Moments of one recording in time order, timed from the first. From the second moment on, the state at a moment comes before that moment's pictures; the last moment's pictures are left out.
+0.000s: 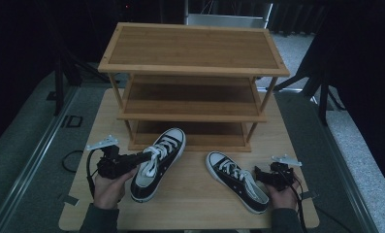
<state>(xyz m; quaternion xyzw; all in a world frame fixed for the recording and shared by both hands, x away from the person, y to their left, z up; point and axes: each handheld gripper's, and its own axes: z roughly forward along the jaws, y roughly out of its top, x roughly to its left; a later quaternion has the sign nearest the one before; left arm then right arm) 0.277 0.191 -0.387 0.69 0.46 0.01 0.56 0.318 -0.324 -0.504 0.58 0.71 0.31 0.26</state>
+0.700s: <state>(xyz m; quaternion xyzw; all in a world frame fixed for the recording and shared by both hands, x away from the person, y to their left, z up) 0.267 0.198 -0.355 0.68 0.44 0.01 0.58 0.318 -0.324 -0.504 0.58 0.71 0.31 0.26</state>
